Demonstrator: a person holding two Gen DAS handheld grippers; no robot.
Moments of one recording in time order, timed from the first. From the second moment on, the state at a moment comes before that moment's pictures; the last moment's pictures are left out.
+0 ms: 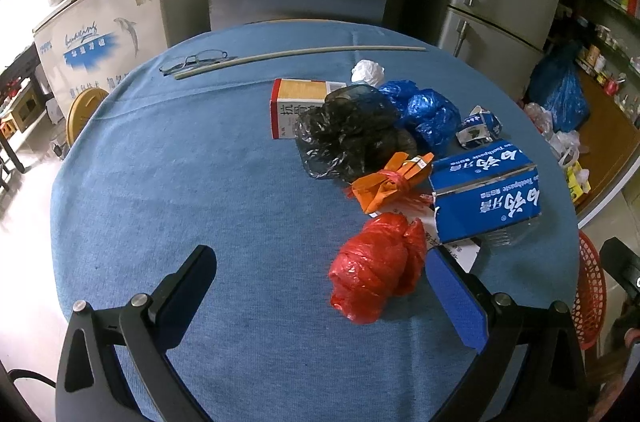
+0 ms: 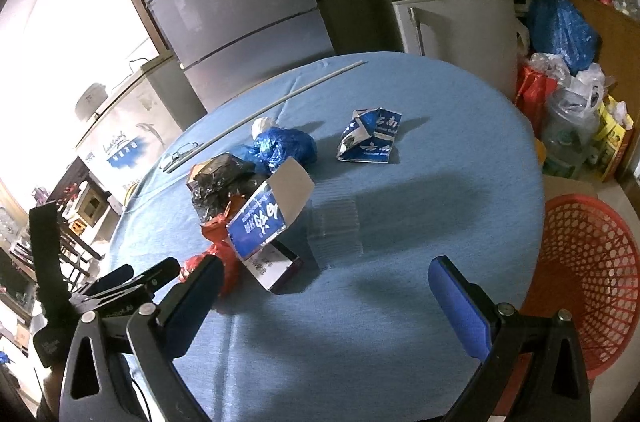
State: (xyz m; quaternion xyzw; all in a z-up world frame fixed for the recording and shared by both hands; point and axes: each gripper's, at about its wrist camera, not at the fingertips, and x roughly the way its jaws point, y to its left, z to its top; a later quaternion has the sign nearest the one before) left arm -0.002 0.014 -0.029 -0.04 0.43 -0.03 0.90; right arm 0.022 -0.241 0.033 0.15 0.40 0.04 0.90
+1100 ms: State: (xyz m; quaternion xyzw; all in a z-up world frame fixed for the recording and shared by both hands) left arm -0.001 0.046 -0.046 -0.04 0.43 0.01 0.90; right arm 0.155 -0.217 -0.055 0.37 0.48 0.10 0.79
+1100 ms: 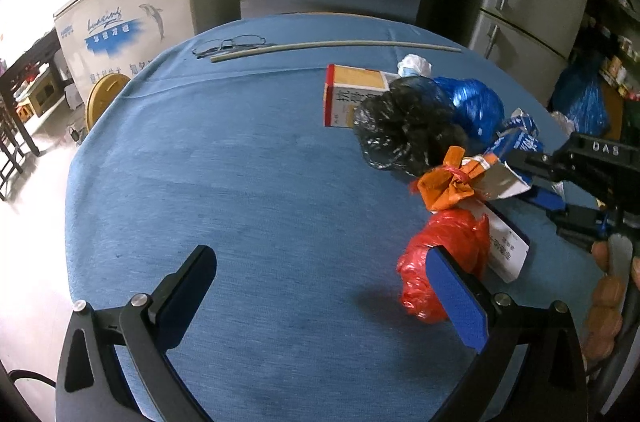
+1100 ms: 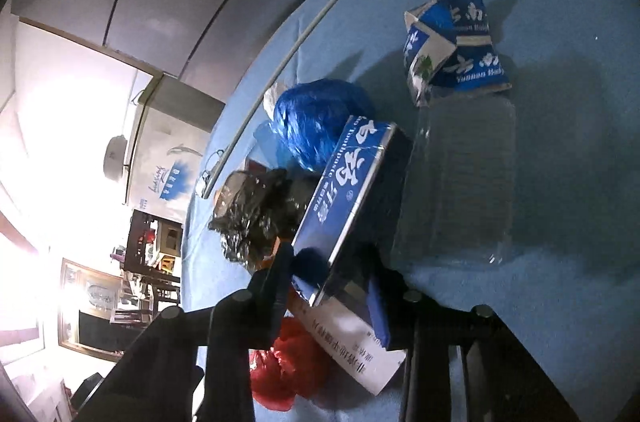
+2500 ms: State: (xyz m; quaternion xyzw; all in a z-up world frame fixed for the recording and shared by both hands) left arm 0.029 -0.023 -0.056 0.01 0.46 -0.07 0.88; right arm 0.057 -0.347 0.008 0.43 0.36 0.06 0.82
